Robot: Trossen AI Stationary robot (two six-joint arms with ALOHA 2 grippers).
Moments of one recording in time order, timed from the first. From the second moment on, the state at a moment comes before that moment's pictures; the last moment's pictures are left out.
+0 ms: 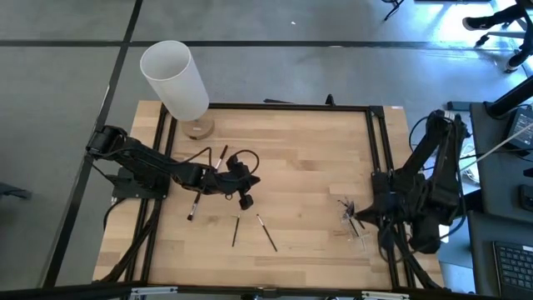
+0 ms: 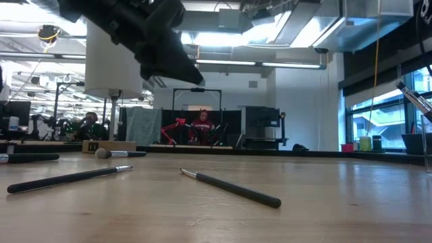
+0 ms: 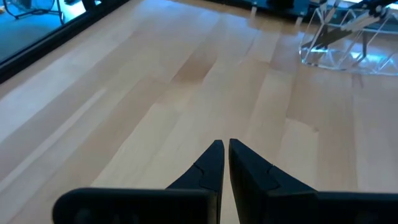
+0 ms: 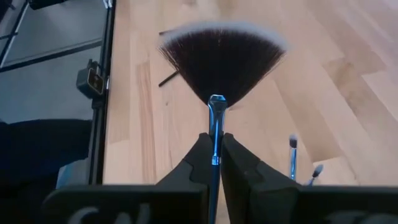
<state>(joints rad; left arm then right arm) -0.22 1.46 0.77 0.11 -0.50 -0.41 1.19 1.02 0.96 -1.05 0.84 1.25</state>
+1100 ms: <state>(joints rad) -0.22 1.46 0.77 0.16 -0.50 -0.41 1.18 1.33 0.96 -1.27 0.63 1.76</state>
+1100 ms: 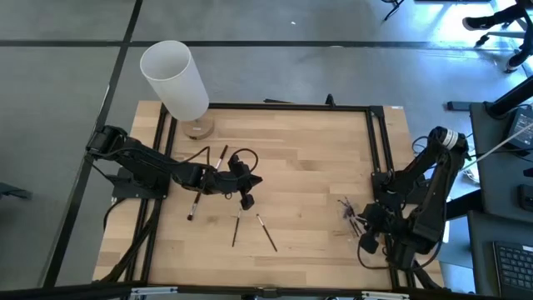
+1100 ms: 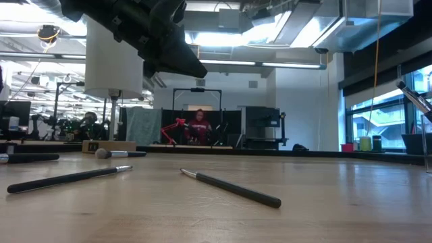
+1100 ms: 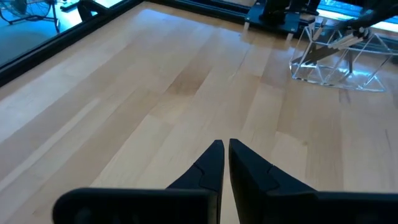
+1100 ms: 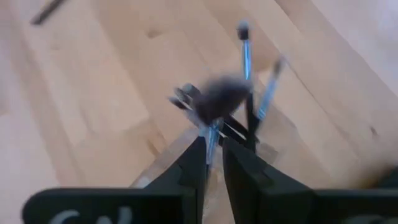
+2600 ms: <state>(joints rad) -0.22 1.26 0.77 -0.57 -0.85 -0.64 0.34 1.93 1.50 -0.56 0.24 0.70</state>
